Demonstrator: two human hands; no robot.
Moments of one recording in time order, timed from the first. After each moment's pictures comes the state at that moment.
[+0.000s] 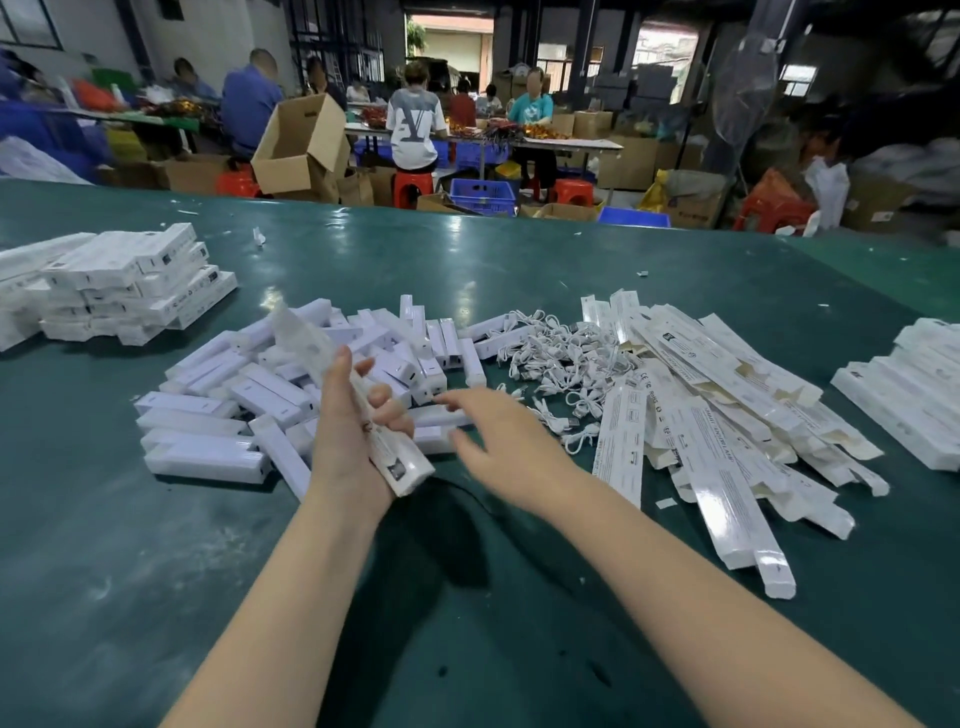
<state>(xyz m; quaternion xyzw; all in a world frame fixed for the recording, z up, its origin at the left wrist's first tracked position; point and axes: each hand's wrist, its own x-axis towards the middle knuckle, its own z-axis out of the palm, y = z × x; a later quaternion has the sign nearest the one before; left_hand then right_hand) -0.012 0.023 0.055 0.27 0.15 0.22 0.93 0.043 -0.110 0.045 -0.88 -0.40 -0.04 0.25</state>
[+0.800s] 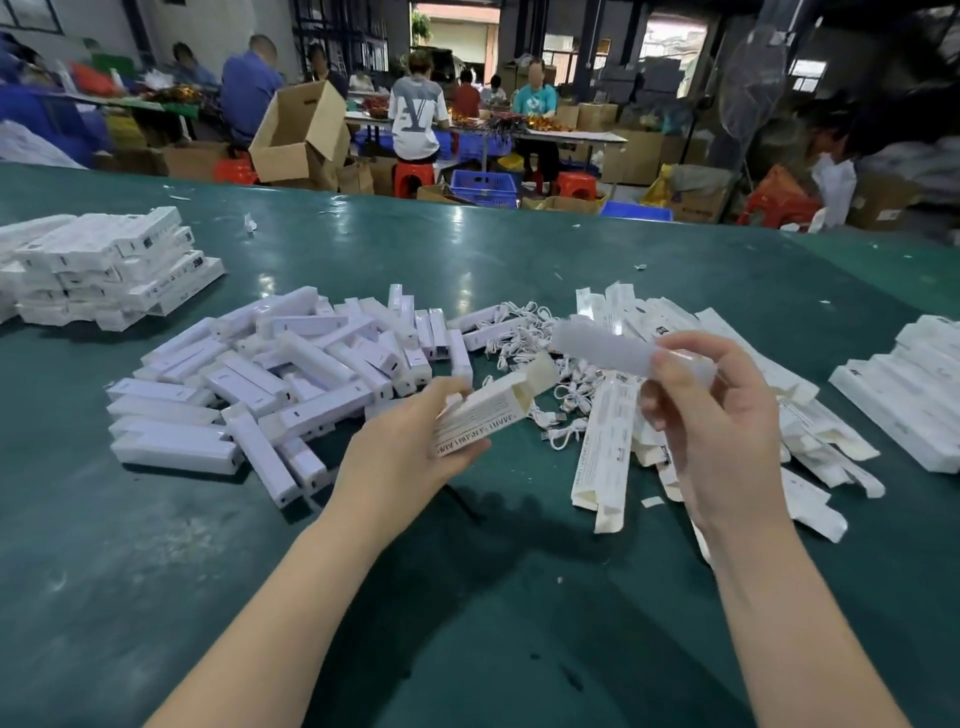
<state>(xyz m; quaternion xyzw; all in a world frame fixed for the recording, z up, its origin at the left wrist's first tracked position) -0.014 0.000 0.021 0.92 0.01 0.26 0.31 0.037 -0.229 0.073 -0.60 -0.22 -0.13 0.76</state>
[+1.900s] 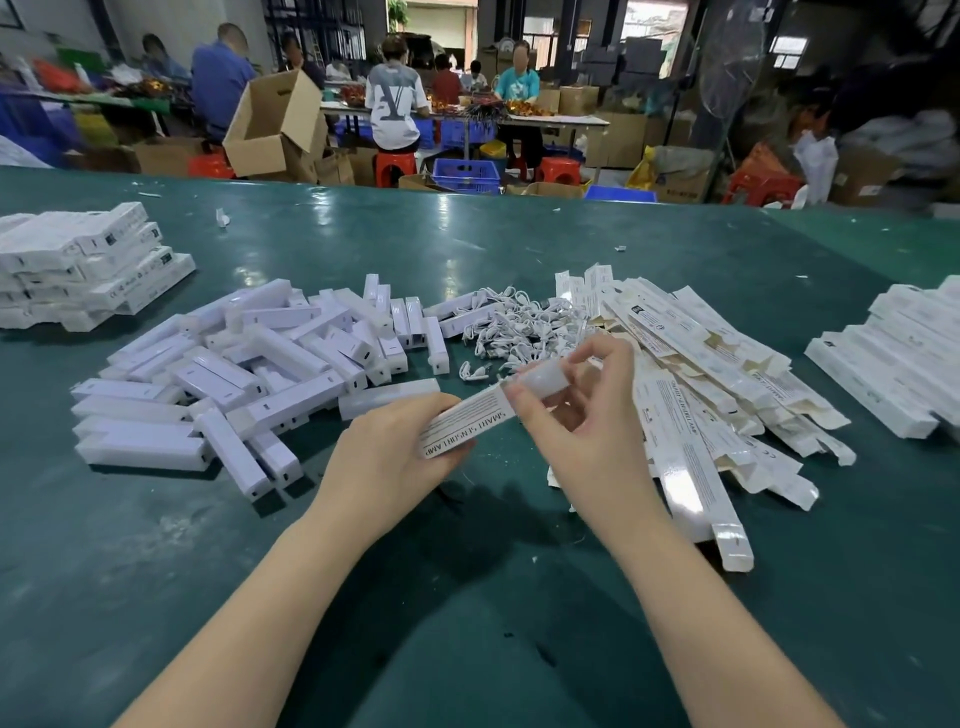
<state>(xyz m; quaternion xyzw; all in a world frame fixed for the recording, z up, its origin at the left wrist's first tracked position) -0.013 -0.013 0.017 0.94 -0.01 0.24 0.25 0.019 -0.196 0.051 -0.73 -0.25 -0.11 0.63</state>
